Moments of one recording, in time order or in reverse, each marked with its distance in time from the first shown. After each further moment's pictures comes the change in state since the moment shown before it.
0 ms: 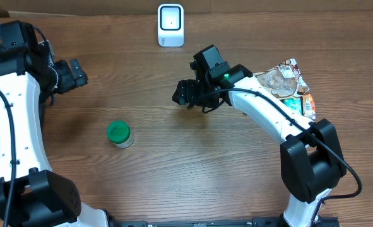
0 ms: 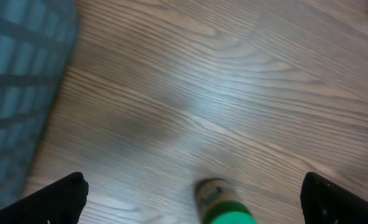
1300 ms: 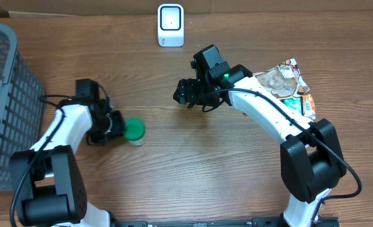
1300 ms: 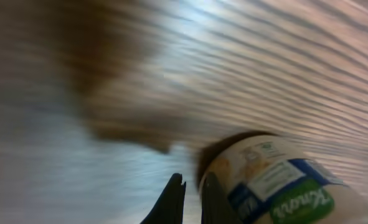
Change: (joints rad) left arm -0.200 0.008 -0.724 0.485 0.164 -0.054; right arm 0.000 0.000 0.000 0.008 0.028 0.000
